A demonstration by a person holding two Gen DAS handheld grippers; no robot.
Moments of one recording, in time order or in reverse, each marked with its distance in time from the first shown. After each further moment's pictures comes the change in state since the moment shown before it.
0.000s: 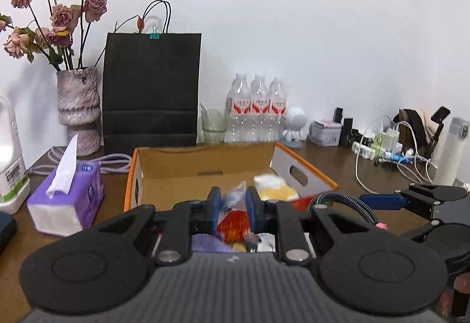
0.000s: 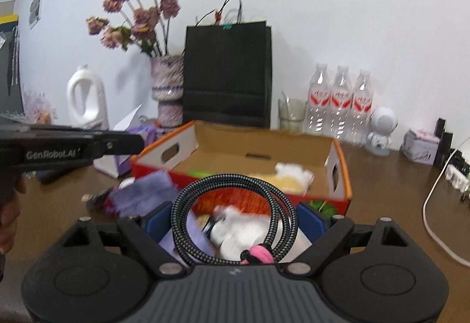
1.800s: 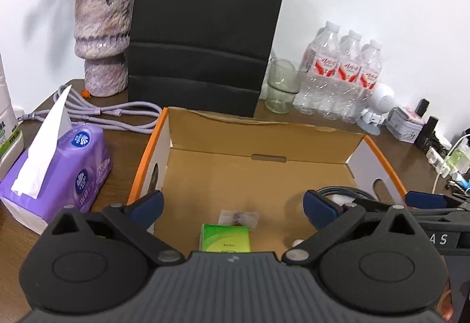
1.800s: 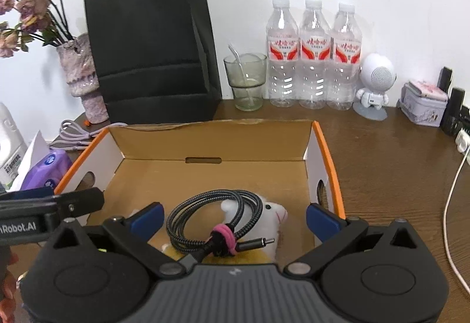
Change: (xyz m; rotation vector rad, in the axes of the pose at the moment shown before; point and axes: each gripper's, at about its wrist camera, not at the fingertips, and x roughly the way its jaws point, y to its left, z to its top) left arm 0.150 0.053 0.038 -0.218 0.278 0.195; right arm 0.162 -0.072 0.075 0.184 0.251 -0.096
